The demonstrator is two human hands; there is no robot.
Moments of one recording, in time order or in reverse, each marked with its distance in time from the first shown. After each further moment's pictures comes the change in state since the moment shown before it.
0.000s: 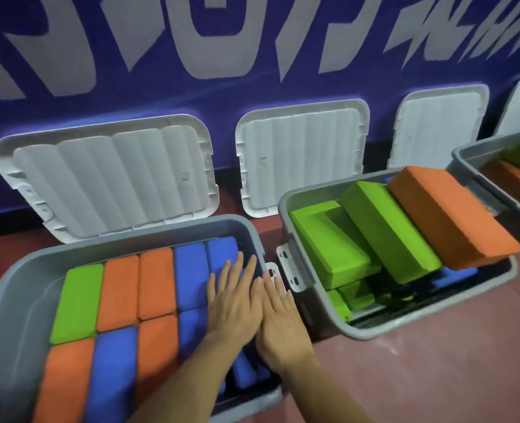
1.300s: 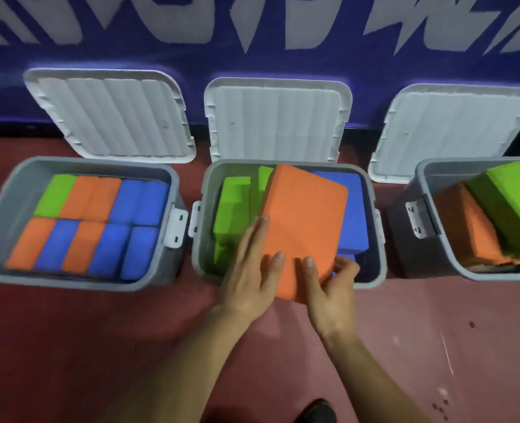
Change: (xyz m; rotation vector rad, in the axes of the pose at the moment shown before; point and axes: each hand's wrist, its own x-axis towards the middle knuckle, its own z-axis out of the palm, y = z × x) left_hand -0.055 0.401 0.005 -0.472 0.223 -0.116; right_hand -0.114 0.270 -0.339 0.726 0.111 0.384
